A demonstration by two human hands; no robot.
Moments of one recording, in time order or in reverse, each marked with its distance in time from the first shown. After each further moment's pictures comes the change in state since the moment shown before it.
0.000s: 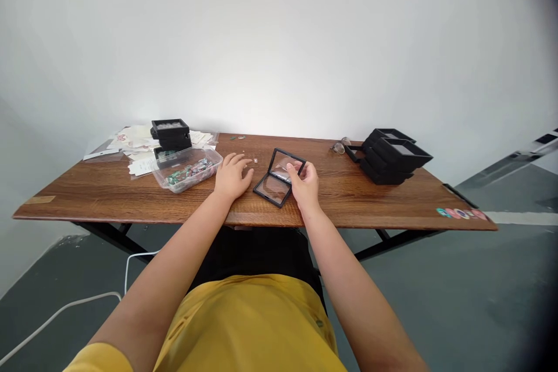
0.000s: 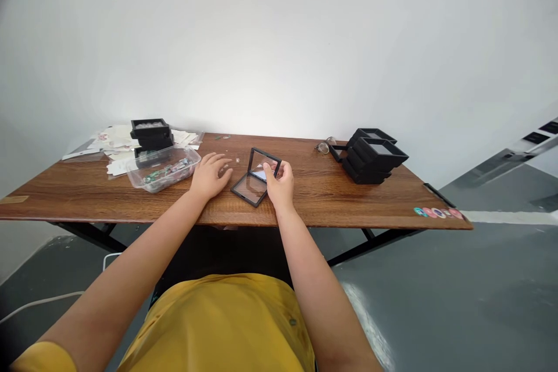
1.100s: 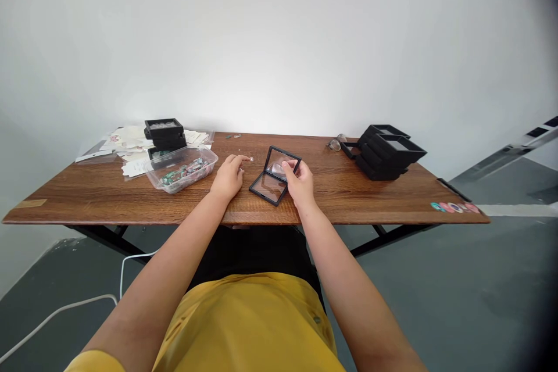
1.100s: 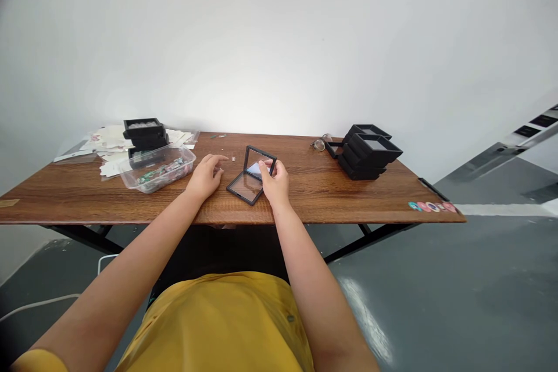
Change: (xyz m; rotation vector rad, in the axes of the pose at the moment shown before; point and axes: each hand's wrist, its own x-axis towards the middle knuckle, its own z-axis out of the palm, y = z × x) left_hand 0.004 -0.008 0.001 -0.194 0.002 -0.004; right_hand 0.002 -0.004 0.000 0.019 -0.076 0.027
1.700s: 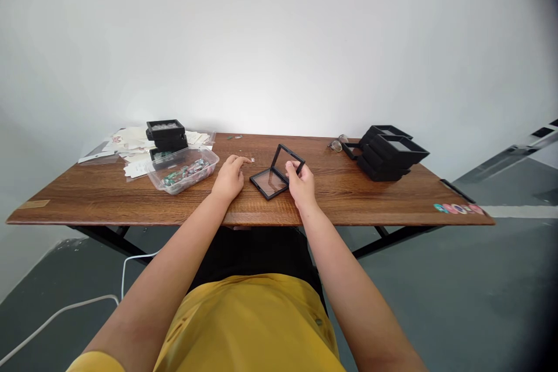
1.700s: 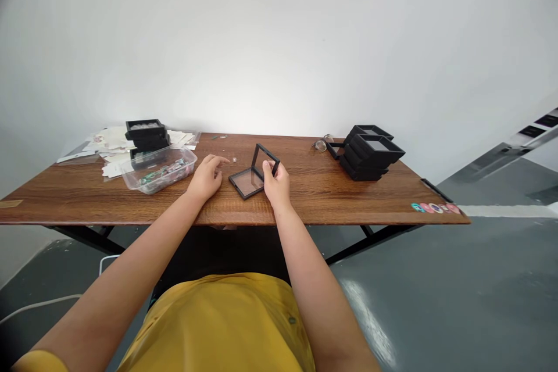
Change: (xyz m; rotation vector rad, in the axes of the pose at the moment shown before) left_hand 0.001 -0.006 0.004 -0.034 0.046 0.077; right_hand 0.003 0.012 0.004 0.079 0.011 0.037
